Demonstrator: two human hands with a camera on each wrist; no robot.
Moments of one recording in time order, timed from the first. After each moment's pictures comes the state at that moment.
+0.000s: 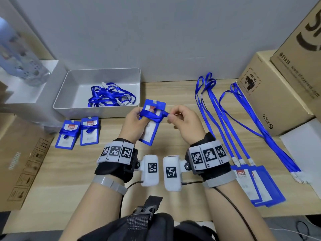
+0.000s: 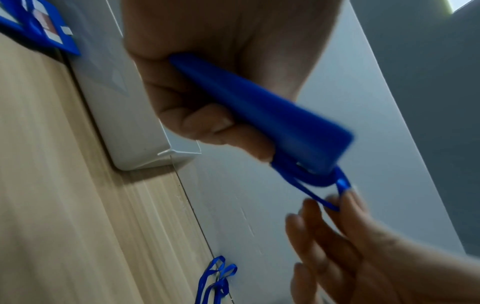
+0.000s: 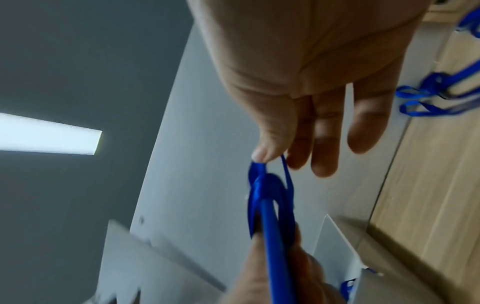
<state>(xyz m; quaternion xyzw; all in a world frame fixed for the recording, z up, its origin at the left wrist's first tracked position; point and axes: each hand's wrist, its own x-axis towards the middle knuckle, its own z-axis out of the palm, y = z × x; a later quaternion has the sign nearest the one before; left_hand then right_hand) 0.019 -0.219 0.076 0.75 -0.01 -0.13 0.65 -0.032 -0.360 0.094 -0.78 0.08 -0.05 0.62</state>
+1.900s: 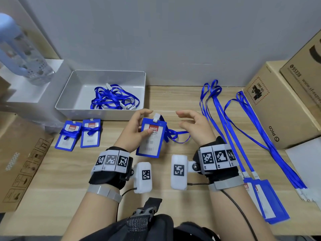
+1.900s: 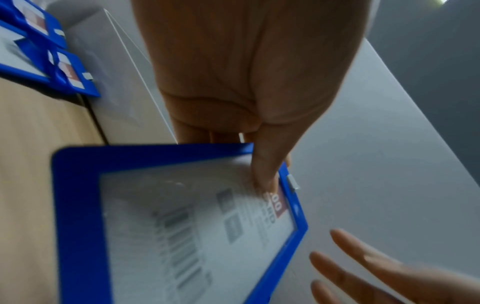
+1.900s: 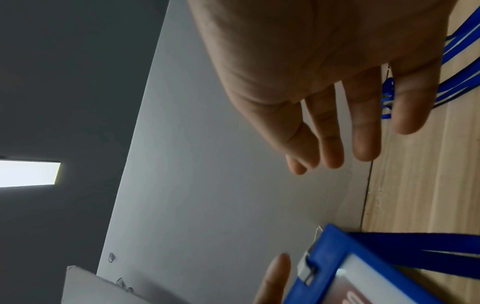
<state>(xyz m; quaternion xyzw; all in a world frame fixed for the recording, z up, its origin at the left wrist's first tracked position) 0.031 -0.195 0.060 0.75 -0.12 -0.18 0.63 -0.011 -0.382 0.088 -0.77 0.15 -0.01 0.62</state>
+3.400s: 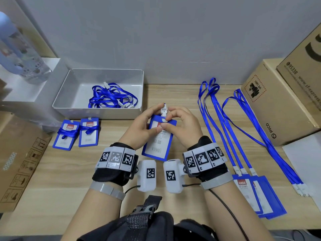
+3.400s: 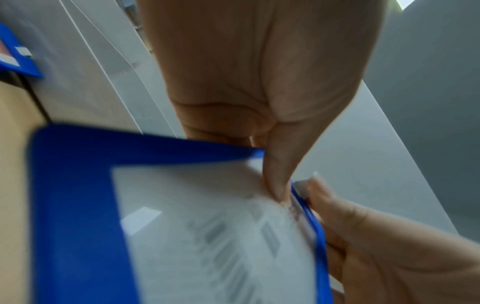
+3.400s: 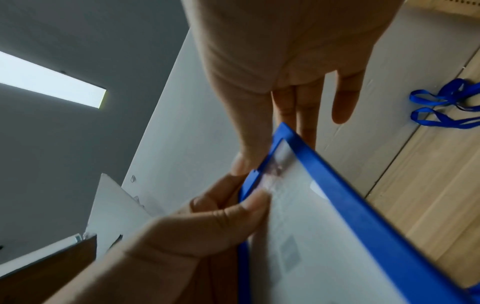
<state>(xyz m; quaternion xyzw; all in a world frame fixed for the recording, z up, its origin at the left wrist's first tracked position) 0.029 -0.212 0.070 0.71 -0.20 -0.21 0.64 -0.014 -0.361 0.083 -0.85 0.05 -0.07 0.52</state>
